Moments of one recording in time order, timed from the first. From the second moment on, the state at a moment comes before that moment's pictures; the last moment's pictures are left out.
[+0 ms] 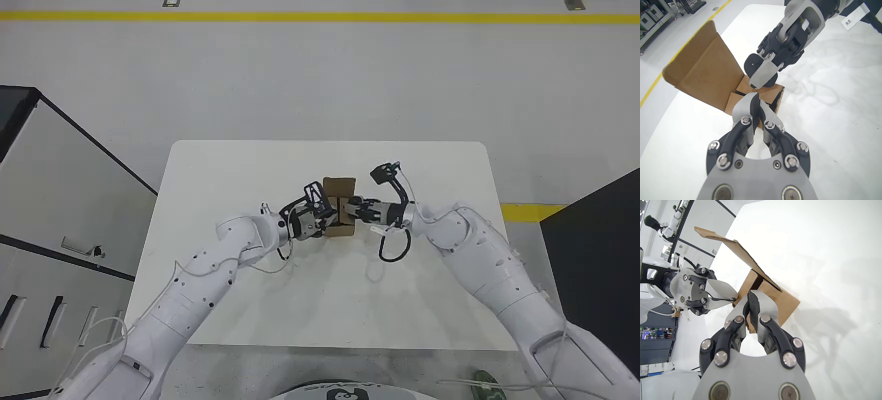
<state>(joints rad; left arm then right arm) 1.12 -1.19 -0.90 -1.36 1.40 -0.58 -0.14 -1.01 -1.16 0.89 -1.12 -0.32 -0.49 0.61</state>
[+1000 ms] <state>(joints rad) 1.13 -1.19 -0.91 -1.37 1.41 -0.59 -0.14 -1.02 -1.16 0.91 -1.13 -0.33 -0.49 0.62</state>
